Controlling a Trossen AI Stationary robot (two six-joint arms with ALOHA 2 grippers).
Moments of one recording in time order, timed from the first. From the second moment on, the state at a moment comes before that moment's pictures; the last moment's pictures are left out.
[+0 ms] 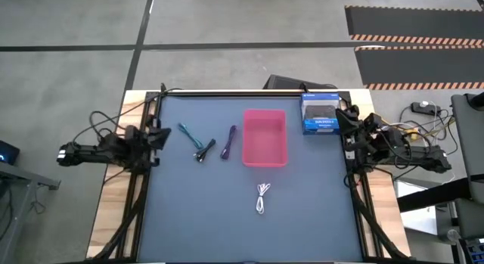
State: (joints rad) left arm -0.06 0.07 0.00 0.69 -0.25 -0.02; right arm -0.09 0.21 0.14 0.72 0.32 0.17
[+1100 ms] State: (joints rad) left arm -0.06 0.08 0.07 0.97 -0.54 0.02; right arm -0.17 0.61 0.69 0.24 0.58 0.15
